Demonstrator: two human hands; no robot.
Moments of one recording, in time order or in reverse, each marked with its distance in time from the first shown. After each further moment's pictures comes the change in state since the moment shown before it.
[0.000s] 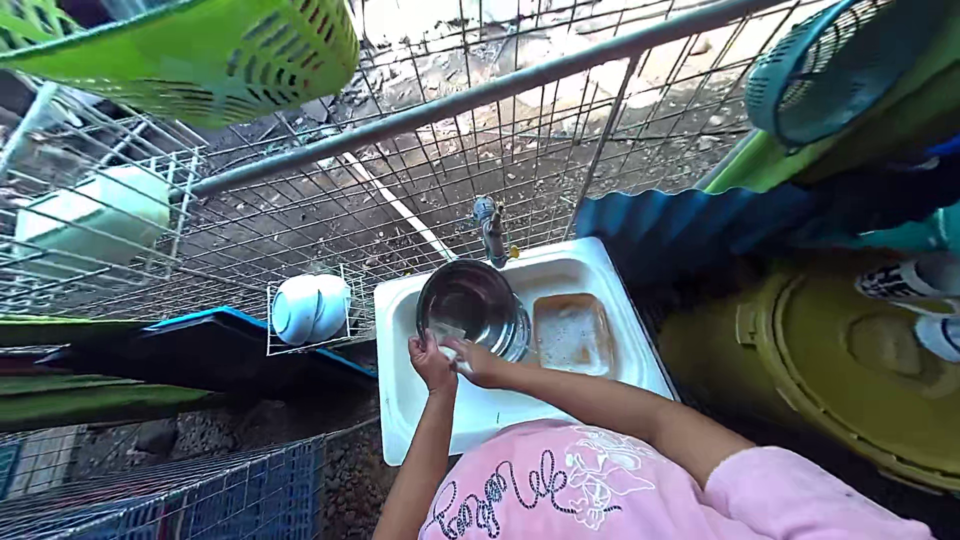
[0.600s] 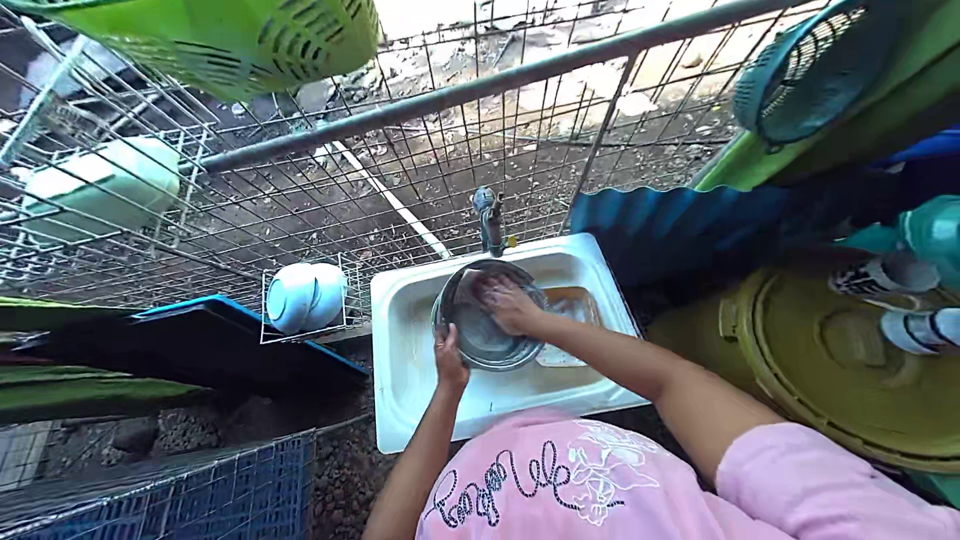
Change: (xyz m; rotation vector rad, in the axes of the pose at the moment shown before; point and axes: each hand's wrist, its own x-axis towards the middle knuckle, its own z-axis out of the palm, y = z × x) left_hand -0.033 0.001 -0.002 -0.115 -0.322 -0.362; right_hand -0.001 0.024 -0.088 -0.773 -0.189 0.027
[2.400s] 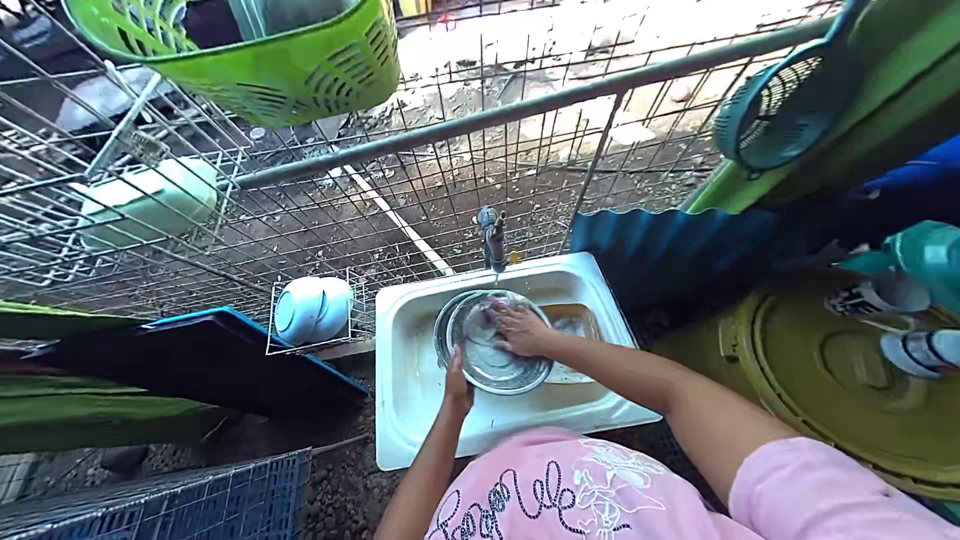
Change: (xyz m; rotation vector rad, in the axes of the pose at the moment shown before) left_hand -0.014 -0.011 -0.015 0.122 -0.119 -0.179; right_hand -0.017 0.007 0.002 -0.035 -0.102 0.035
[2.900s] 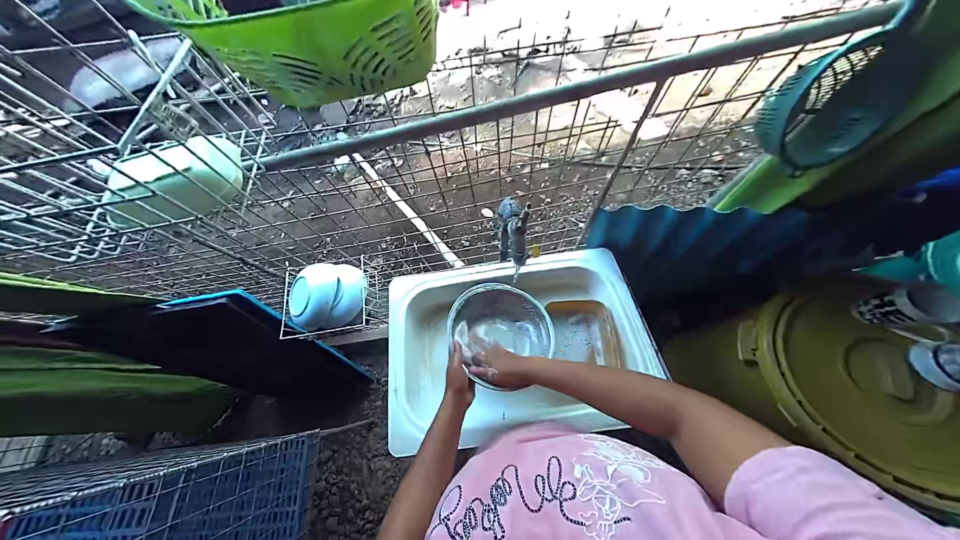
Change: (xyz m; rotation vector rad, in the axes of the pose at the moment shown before) left_hand 0.003 0.009 -0.025 -0.046 0.037 -0.005; right_hand 0.013 -0.076 0.040 0.431 -0.029 -0.177
